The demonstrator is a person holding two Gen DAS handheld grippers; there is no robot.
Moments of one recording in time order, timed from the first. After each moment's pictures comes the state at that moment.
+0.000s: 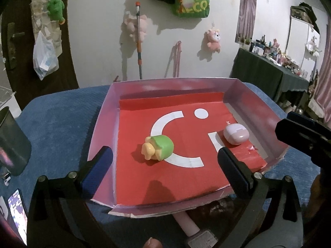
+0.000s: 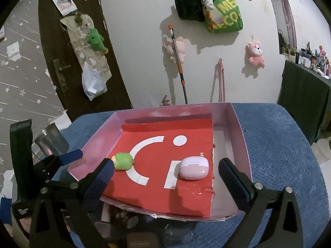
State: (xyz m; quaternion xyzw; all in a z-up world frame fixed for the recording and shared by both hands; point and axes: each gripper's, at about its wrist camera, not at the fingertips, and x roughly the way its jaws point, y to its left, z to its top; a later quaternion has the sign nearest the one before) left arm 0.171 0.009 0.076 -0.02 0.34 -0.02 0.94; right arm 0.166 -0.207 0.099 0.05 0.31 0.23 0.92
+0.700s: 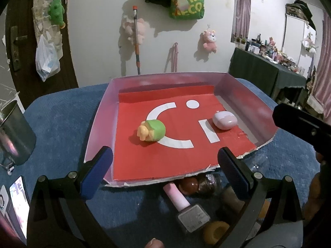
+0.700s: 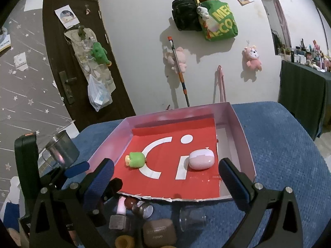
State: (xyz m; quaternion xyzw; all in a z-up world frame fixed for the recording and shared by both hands) left arm 0.133 -0.002 0.074 0.00 0.33 -0.03 0.94; right arm 0.128 -0.210 0.101 0.08 0.28 0.23 0.93
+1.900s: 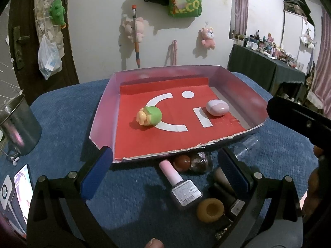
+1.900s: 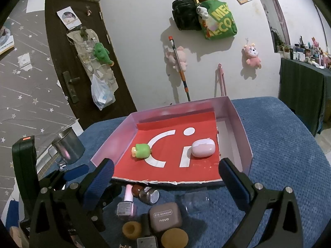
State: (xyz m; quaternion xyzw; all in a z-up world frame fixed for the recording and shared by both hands) left arm 0.103 -0.008 0.070 0.00 0.33 -0.03 0.94; right arm 0.102 -0.214 0.100 0.09 0.28 0.23 0.93
